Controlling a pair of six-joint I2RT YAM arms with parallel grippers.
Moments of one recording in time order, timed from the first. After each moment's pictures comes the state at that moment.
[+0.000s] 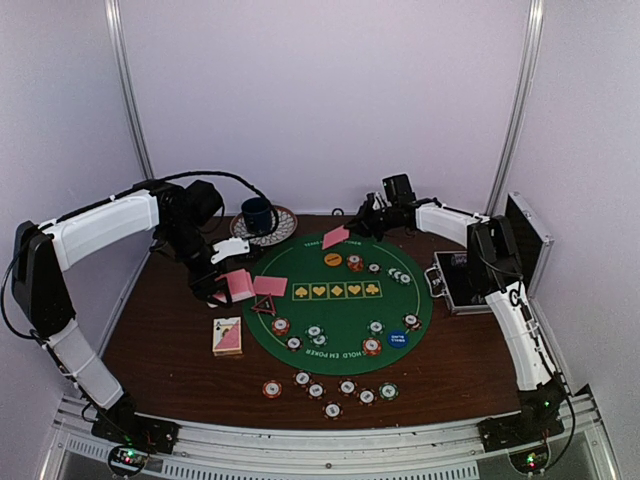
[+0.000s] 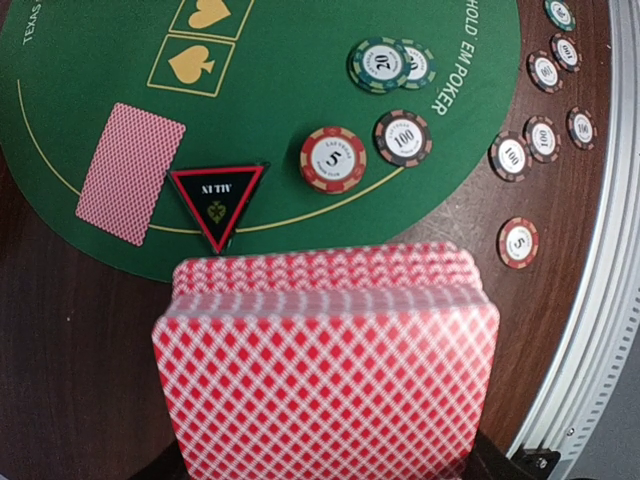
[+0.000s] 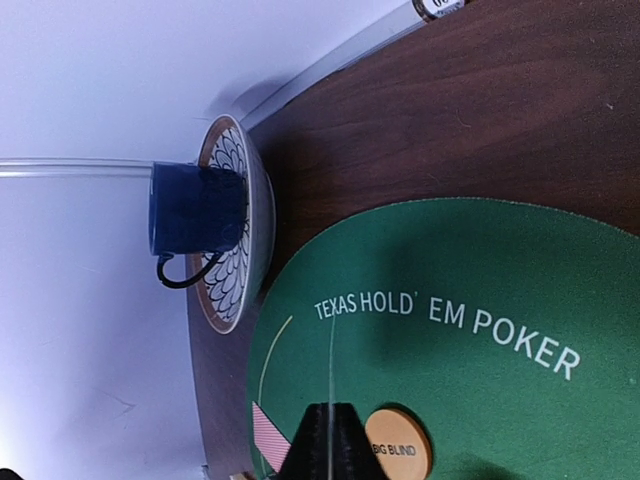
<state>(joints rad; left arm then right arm) -0.48 1.65 1.43 -1.16 0.31 0.75 0.37 2.60 2.25 -0.27 -0.61 0.90</state>
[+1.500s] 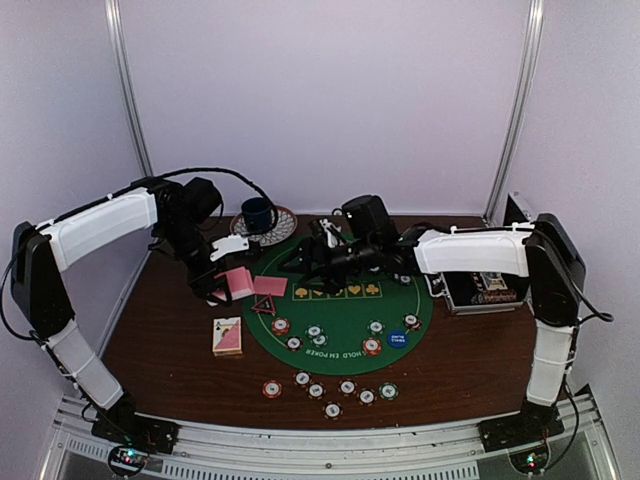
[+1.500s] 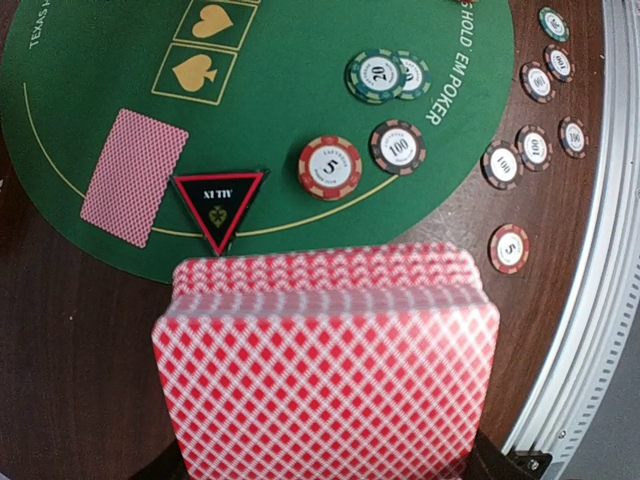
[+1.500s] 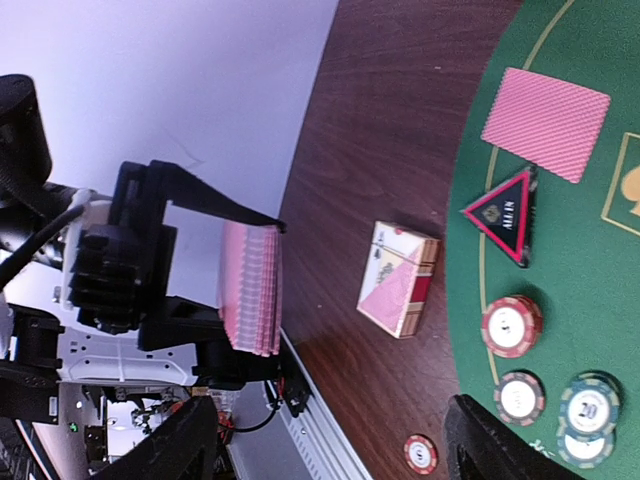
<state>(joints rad) -0.48 1.64 1.45 -1.18 0.32 0.74 0.82 1.93 1.43 0.00 -0.60 0.95</state>
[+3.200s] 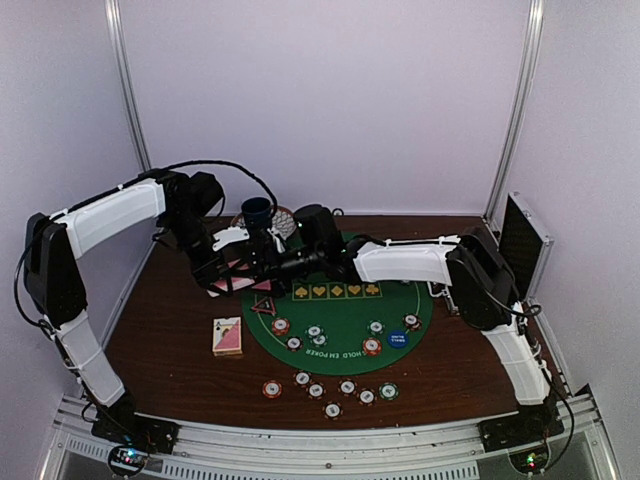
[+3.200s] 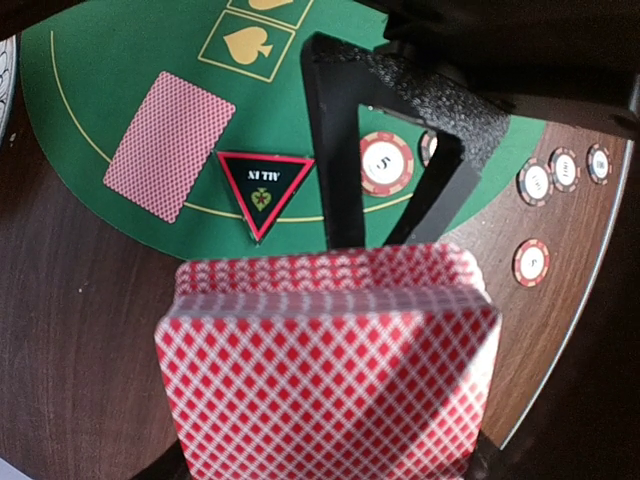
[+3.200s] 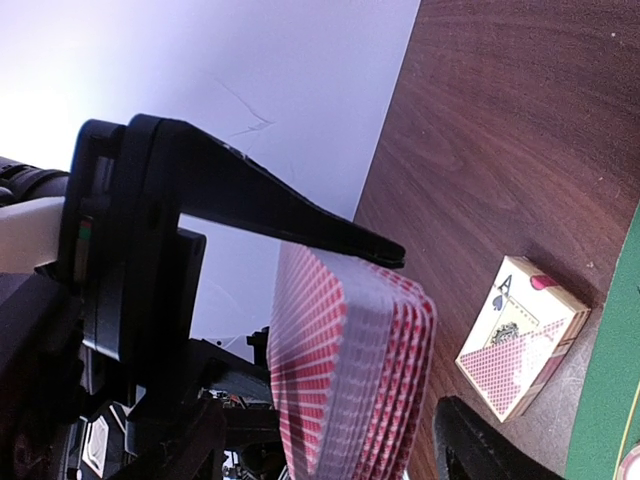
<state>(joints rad) -0.45 1.74 1.56 -1.23 0.30 0.68 0.90 2.35 1.87 0.16 -0.81 1.11</state>
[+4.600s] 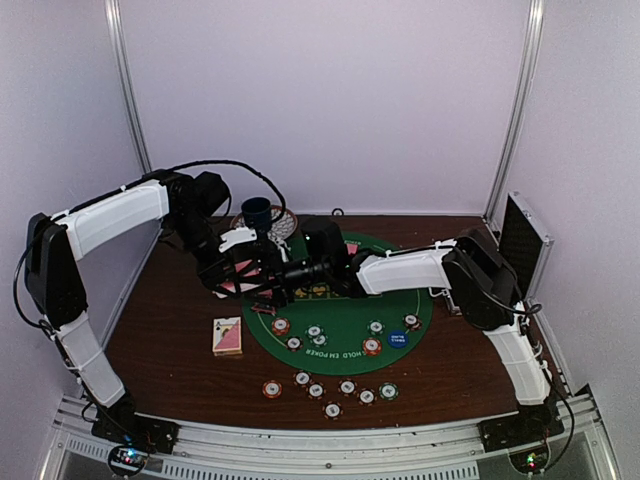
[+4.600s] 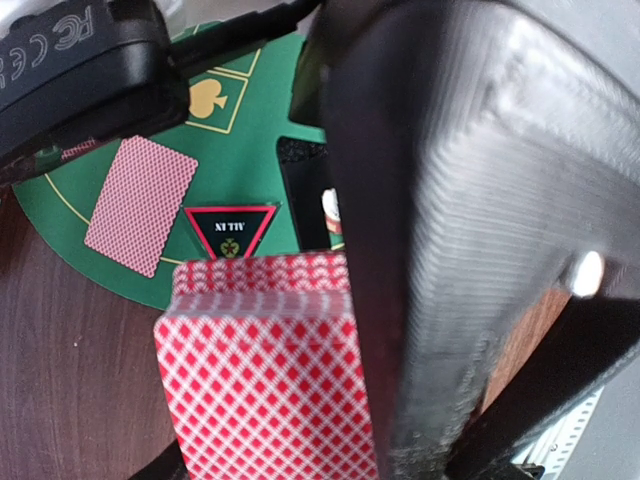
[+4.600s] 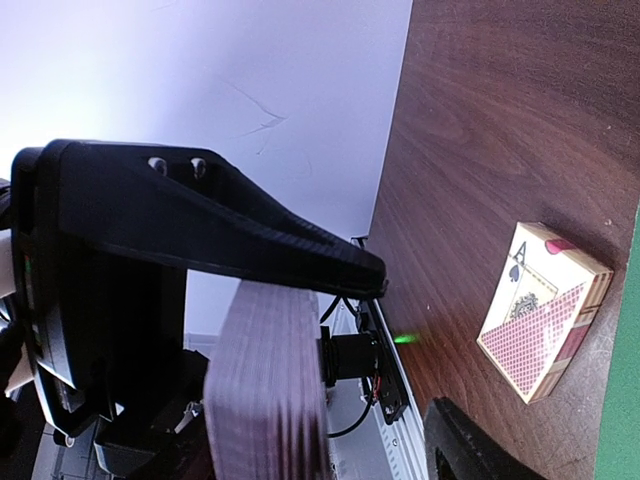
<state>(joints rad) -0.48 1.74 1.56 -1.20 0.36 0.72 0.90 2.33 1.72 0.40 -0.83 1.30</state>
